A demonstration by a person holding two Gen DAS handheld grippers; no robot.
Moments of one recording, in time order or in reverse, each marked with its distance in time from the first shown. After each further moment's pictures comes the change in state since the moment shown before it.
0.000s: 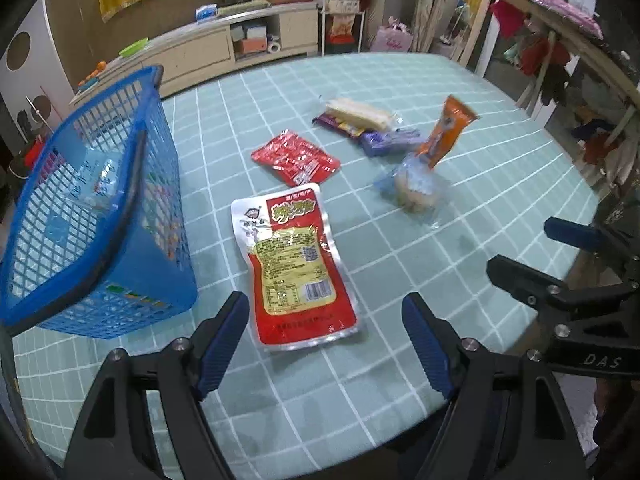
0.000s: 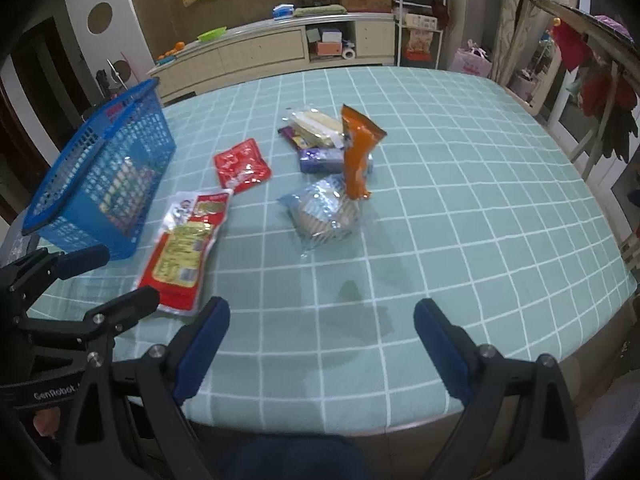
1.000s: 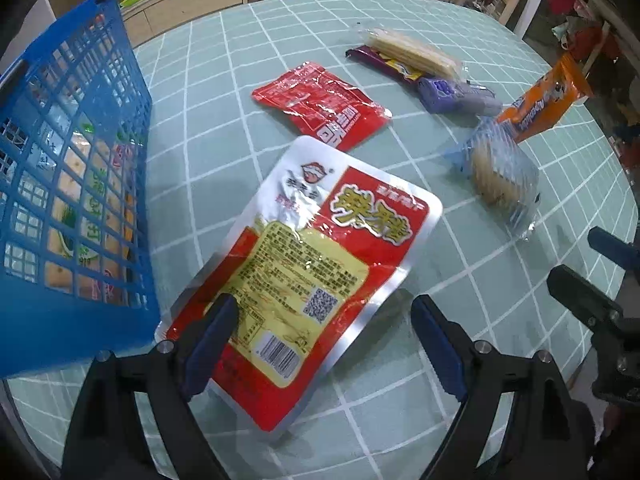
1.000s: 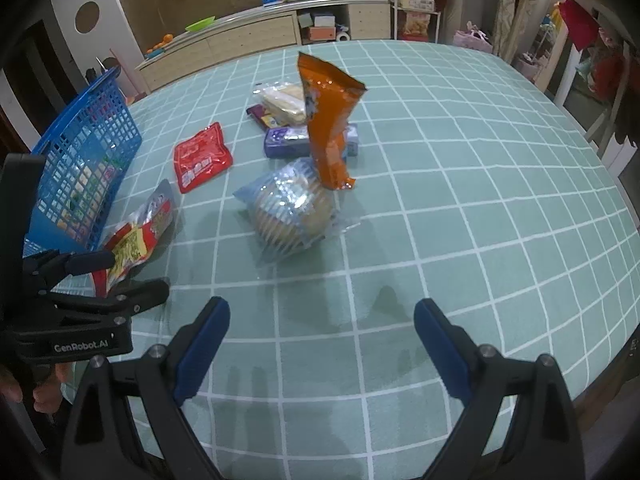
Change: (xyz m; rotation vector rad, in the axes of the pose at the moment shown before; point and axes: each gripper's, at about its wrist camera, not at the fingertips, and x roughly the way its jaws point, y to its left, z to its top) left arm 0.085 0.025 0.021 -0.076 0.183 0.013; right arm 0.043 -0.025 0.008 0.027 0.046 0.014
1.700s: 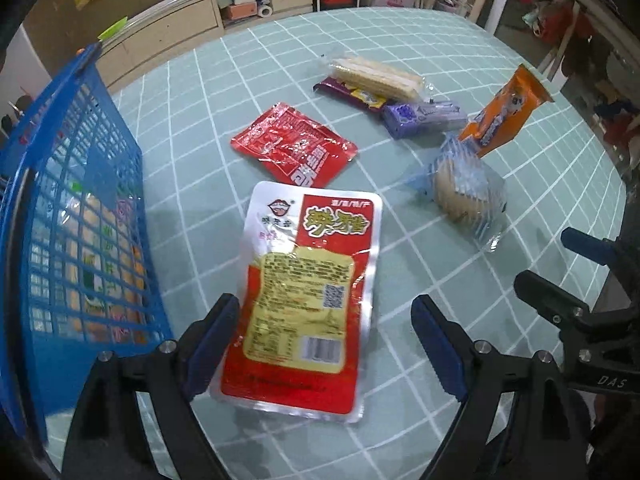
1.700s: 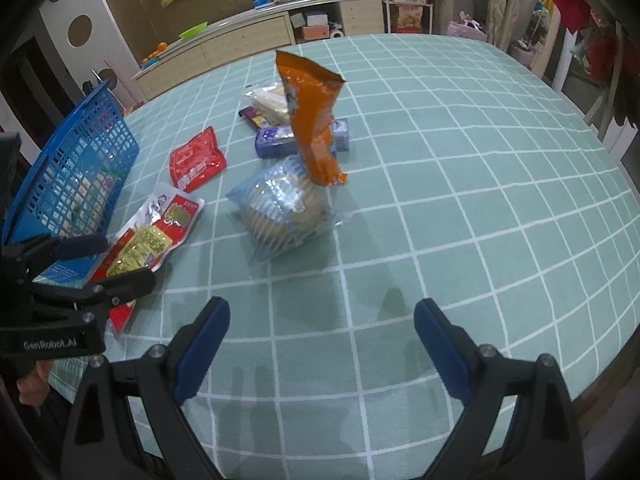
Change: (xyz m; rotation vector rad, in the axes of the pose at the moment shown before) left arm -0.017 -0.022 0.027 0.120 -0.030 0.006; right arm 0.002 -0.009 0.000 0.048 0.005 0.029
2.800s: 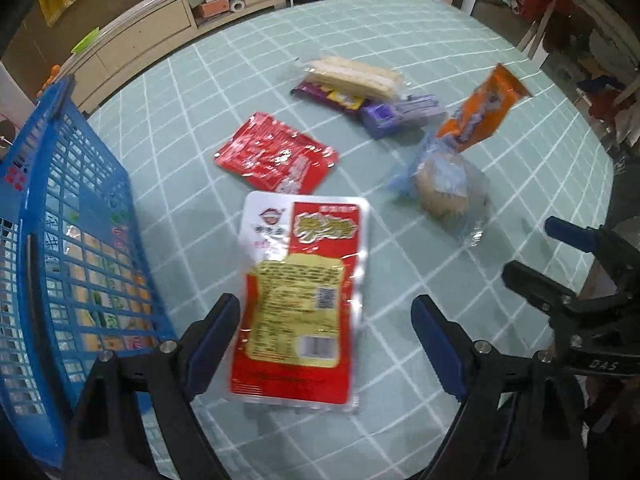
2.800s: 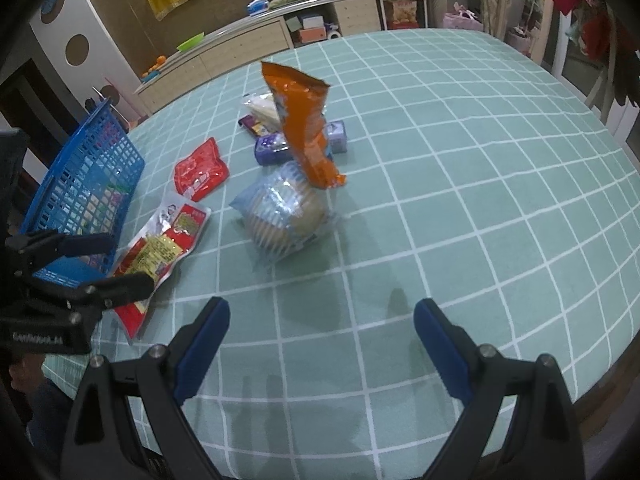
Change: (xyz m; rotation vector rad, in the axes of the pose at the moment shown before) left arm 0.012 -0.010 0.039 0.090 0.069 -0.034; right arm -0.006 -0.007 -0.001 0.064 -0.006 0.056
